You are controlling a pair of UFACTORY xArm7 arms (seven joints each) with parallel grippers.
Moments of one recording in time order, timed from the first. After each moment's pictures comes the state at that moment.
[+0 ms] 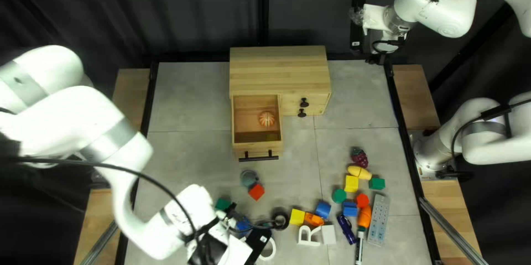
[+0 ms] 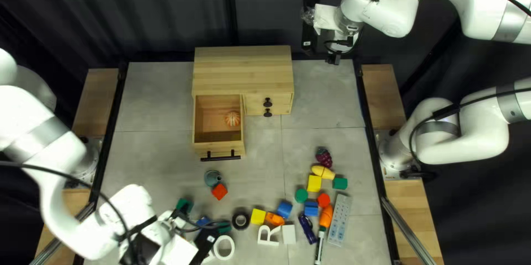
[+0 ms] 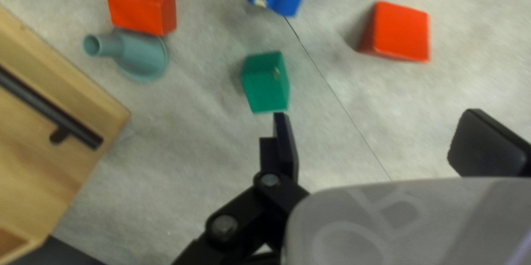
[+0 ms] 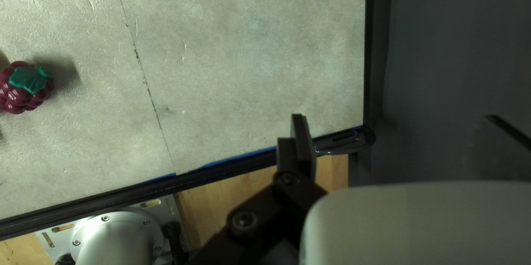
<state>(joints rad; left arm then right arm) 0.07 0.26 -0.67 0.99 0.33 1.03 -0.25 -0.24 -0.65 -0.33 0.68 -0.48 1.17 -0.23</state>
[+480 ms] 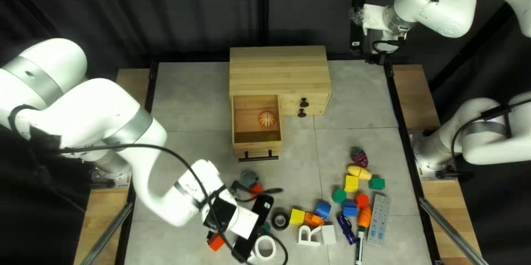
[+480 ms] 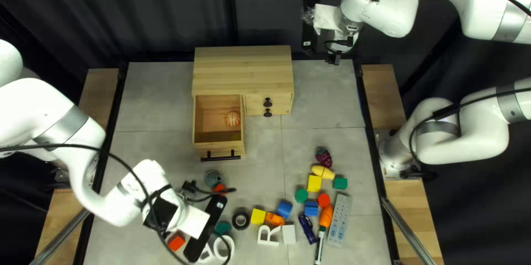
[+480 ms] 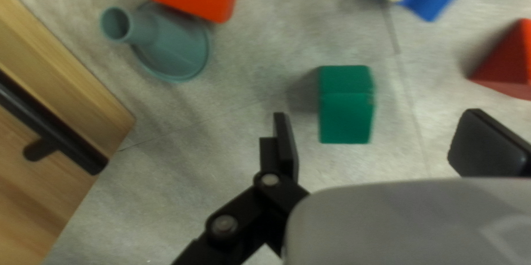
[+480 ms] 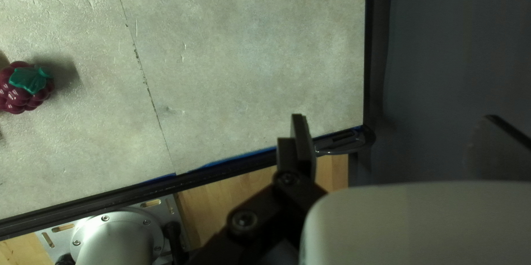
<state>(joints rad) 0.15 0.26 -0.61 0.85 0.34 0.84 -0.30 -0.24 -0.65 -0.33 0.68 -0.48 1.17 -0.23</state>
